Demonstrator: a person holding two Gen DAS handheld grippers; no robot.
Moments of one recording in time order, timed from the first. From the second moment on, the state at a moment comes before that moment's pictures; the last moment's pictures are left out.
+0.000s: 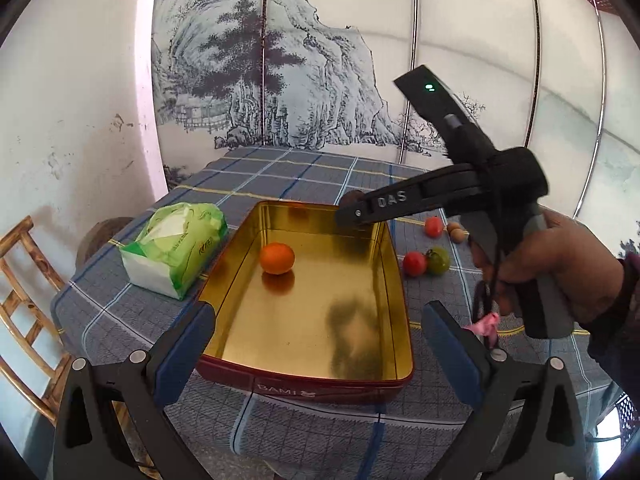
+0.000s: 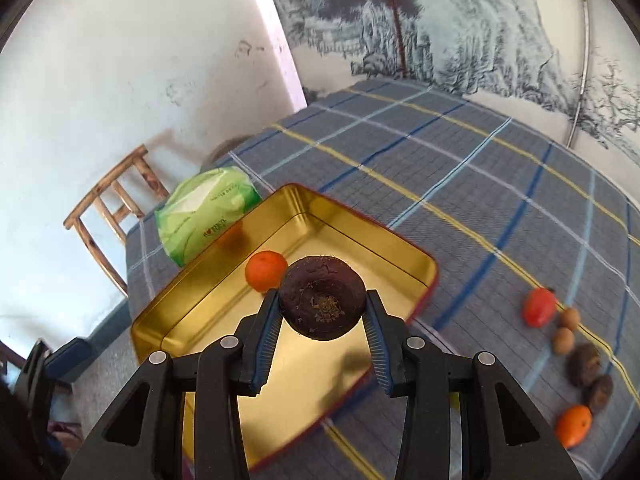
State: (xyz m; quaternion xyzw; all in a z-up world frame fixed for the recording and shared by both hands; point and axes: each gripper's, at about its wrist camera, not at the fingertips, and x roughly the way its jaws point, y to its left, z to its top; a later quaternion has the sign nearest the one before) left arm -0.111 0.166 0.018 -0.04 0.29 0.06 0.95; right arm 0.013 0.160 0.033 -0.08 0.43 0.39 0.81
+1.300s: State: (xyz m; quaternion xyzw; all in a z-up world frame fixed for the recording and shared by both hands) left arm -0.100 0.176 -0.008 -0.04 0.36 0.09 0.93; right arm 0.057 0.226 0.004 -0.09 0.46 0.35 0.81
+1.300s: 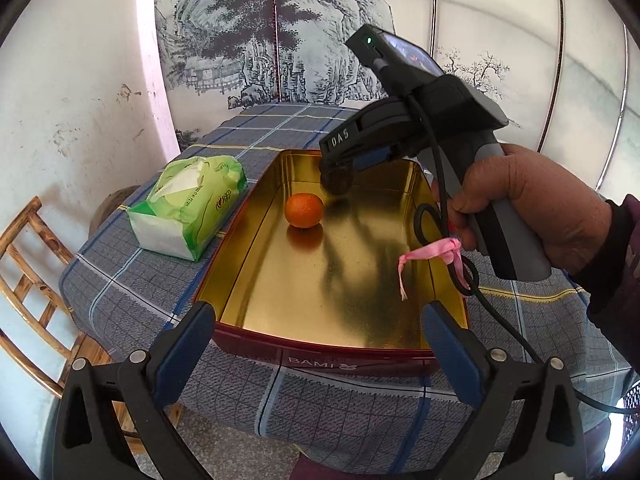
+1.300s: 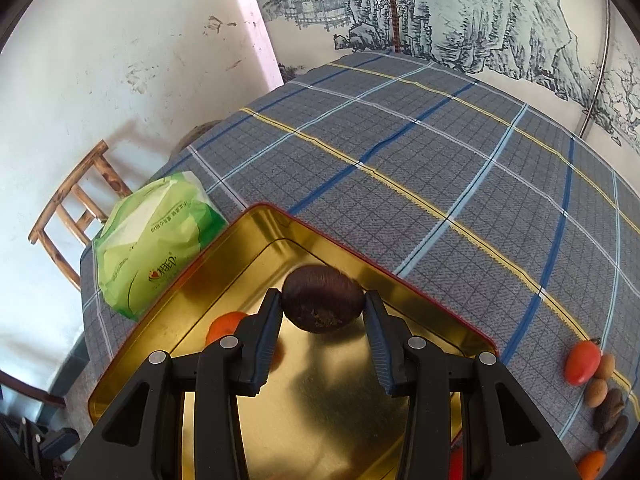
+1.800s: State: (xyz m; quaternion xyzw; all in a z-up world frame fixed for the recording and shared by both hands) left arm -0.101 0.183 -0.007 -0.05 0.36 0.09 0.93; right arm 0.032 0.156 0.038 -0.04 0.41 0.36 0.84
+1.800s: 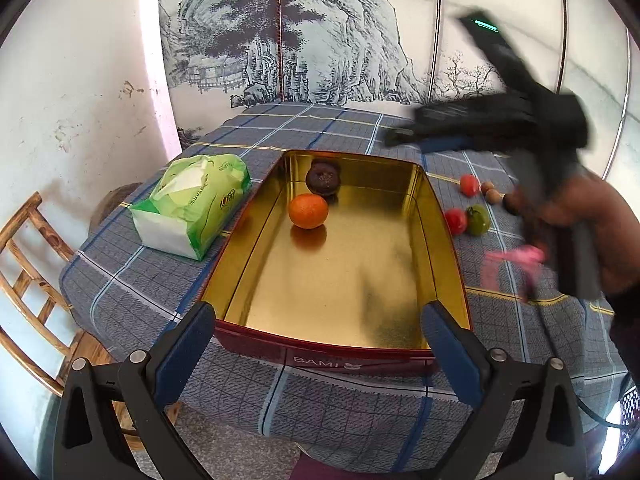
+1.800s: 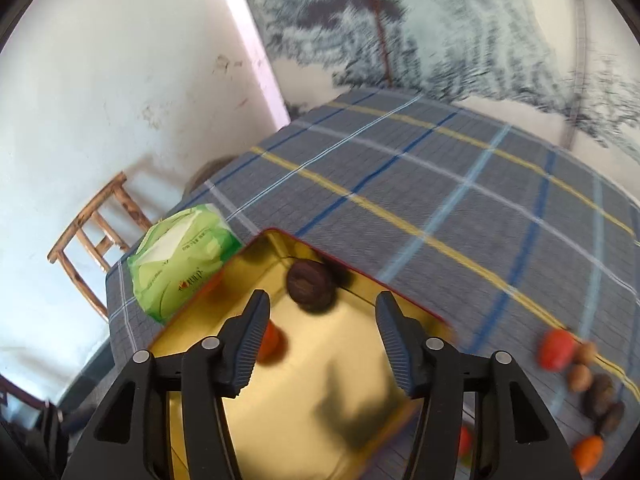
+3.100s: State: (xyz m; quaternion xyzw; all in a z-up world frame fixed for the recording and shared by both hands) left arm -0.088 0.153 -0.022 -0.01 0.39 0.06 0.92; right arm 0.031 0.065 -0.033 -0.11 0.45 0.30 0.83
